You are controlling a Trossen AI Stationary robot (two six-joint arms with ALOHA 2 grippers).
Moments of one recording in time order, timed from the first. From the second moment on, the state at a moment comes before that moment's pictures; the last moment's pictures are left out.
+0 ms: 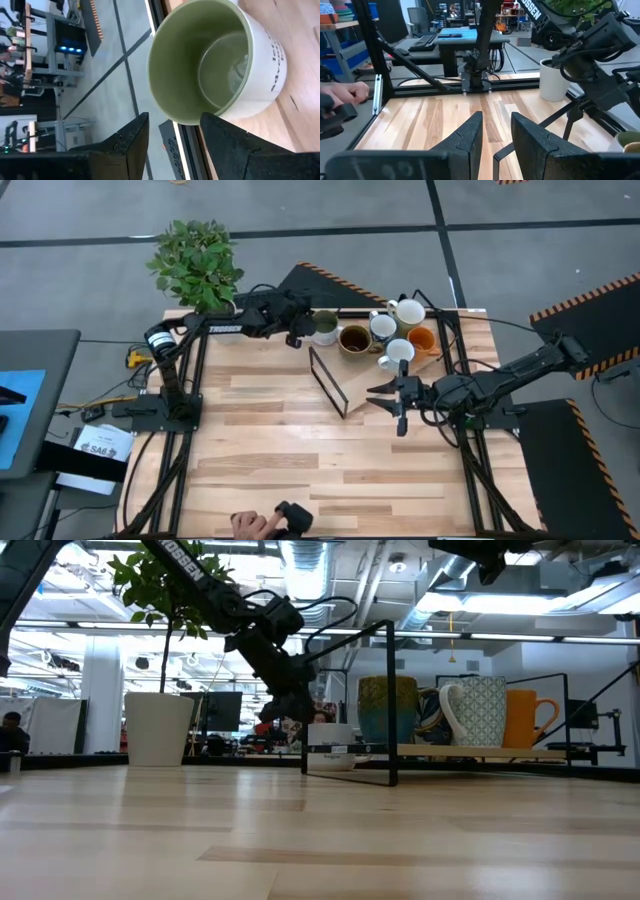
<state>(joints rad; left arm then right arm) 0.58 1.86 1.19 -0.02 -0.17 1.12 0.32 0.94 0.58 0.26 0.45 0.08</state>
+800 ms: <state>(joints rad) 0.53 1.77 1.19 -0.13 -0.17 1.19 0.32 0.94 0.58 0.26 0.45 0.08</state>
